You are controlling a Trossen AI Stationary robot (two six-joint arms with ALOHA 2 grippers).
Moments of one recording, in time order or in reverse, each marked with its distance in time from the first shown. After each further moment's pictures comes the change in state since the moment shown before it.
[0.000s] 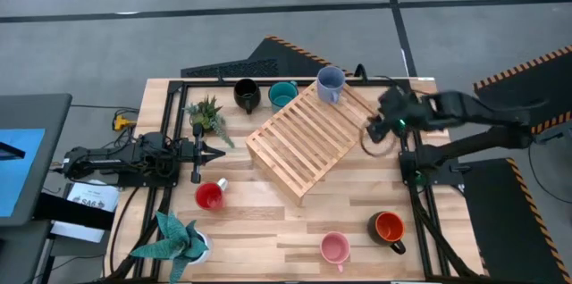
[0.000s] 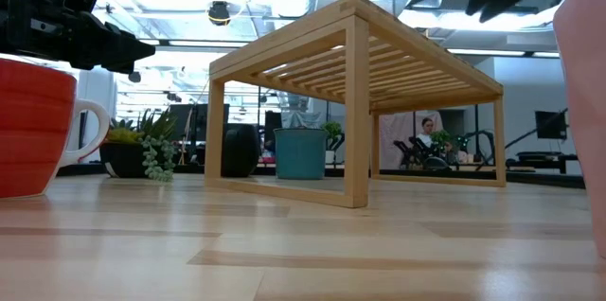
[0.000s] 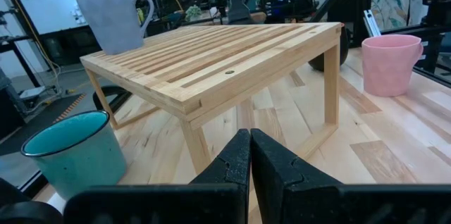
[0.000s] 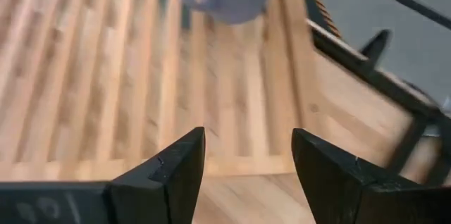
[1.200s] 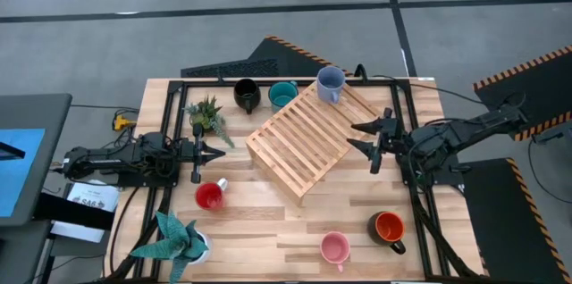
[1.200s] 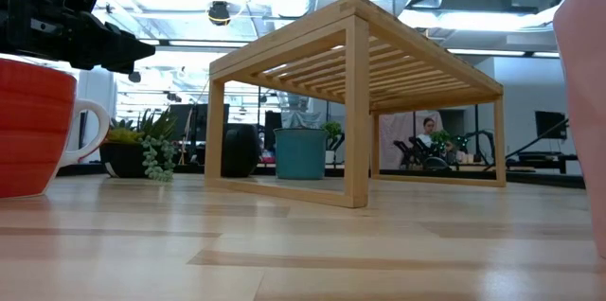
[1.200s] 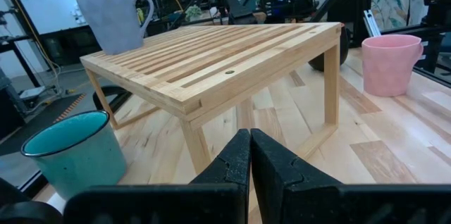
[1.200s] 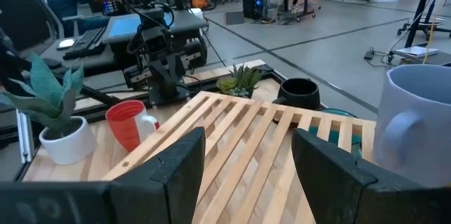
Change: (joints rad) left arm 0.000 0.000 0.000 0.000 0.000 0.000; right arm 0.363 -0.245 -0.495 1.058 0.169 -0.466
